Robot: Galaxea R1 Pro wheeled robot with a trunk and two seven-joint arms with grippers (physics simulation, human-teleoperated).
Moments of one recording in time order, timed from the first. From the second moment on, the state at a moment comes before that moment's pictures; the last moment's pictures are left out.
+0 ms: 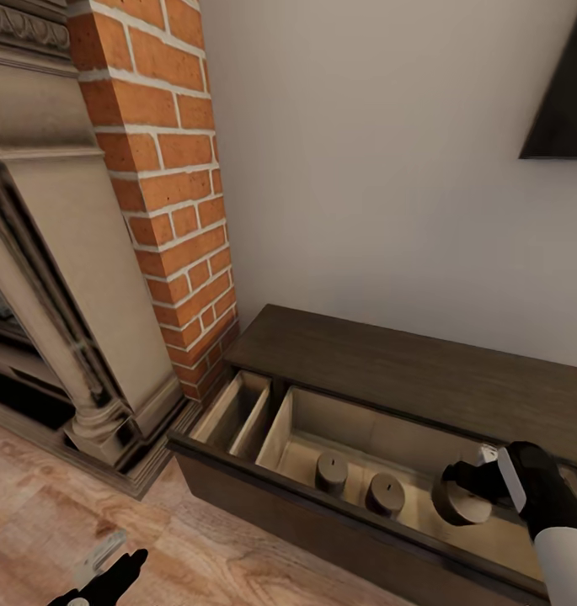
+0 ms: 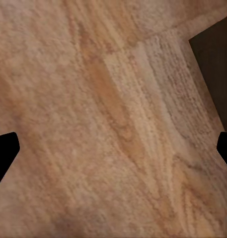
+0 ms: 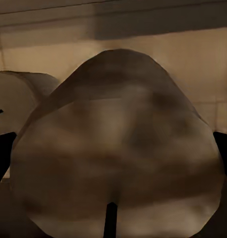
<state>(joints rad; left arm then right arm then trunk) -0.07 0.17 0.03 -1.08 0.92 0.34 0.35 -0.63 -0.24 -0.37 -0.80 -0.05 1.04 0.10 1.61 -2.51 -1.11</state>
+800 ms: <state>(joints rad) -0.07 0.17 0.03 -1.14 0.92 0.39 0.35 -0.70 -0.24 -0.37 -0.68 -0.06 0.94 0.04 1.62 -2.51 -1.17</state>
